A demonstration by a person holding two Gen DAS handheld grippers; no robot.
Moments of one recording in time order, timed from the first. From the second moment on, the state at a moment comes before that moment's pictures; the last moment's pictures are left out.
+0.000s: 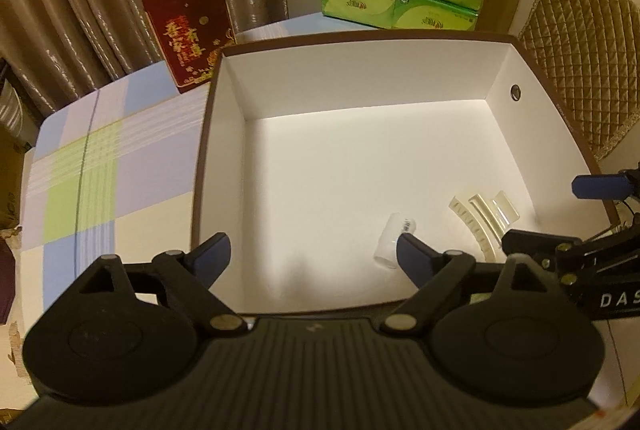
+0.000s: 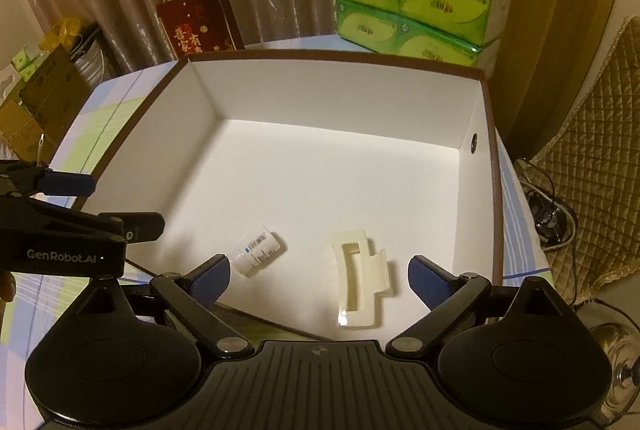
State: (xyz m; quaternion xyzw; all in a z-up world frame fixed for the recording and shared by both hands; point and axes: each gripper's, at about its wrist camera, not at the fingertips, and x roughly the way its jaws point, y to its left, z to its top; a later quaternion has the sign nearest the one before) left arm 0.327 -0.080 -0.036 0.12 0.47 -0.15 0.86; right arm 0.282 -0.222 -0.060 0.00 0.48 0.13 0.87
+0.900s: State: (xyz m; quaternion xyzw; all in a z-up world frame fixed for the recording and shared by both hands) left arm 0.246 -0.051 0.002 0.13 0.45 -0.16 0.87; right arm 0.217 -0.227 -0.018 0.02 0.44 0.13 0.89
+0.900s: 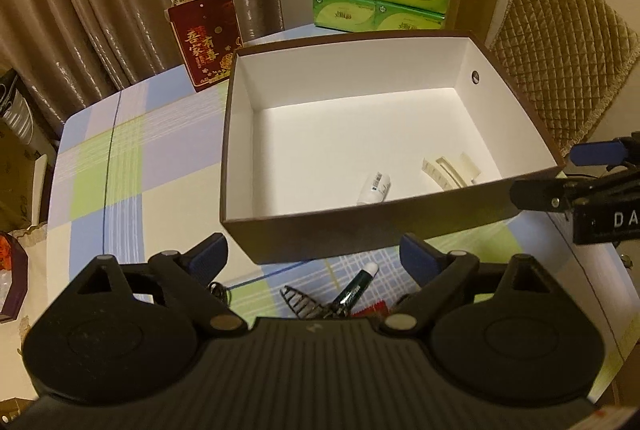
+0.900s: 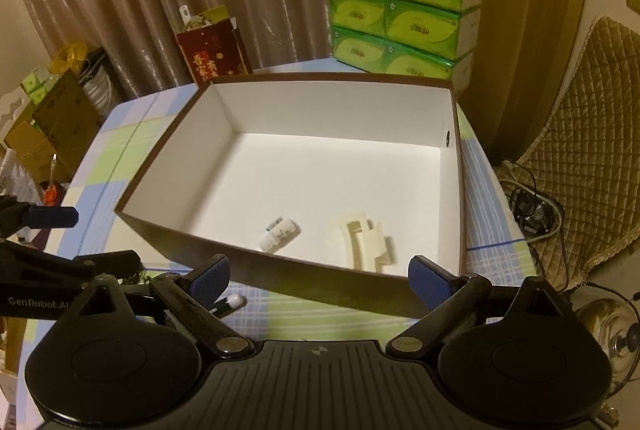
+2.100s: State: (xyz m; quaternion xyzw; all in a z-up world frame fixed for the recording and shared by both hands) left arm 0.148 -0.001 -0.026 0.08 0.47 -0.15 0.87; right arm 0.127 -0.225 -0.047 0.04 0.46 0.13 0.88
